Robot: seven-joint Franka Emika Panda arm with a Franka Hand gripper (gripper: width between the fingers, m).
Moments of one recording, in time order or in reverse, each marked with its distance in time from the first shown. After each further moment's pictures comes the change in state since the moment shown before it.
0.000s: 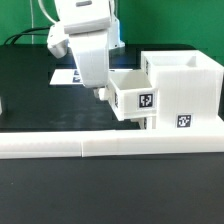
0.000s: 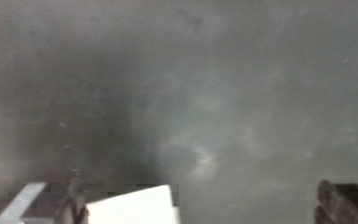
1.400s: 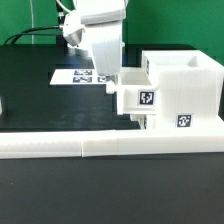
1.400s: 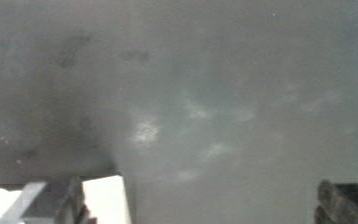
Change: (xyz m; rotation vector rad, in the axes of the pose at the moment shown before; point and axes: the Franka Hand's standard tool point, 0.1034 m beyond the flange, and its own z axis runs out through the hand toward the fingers) arm 0.031 -0.022 0.002 0.036 -0.014 0.121
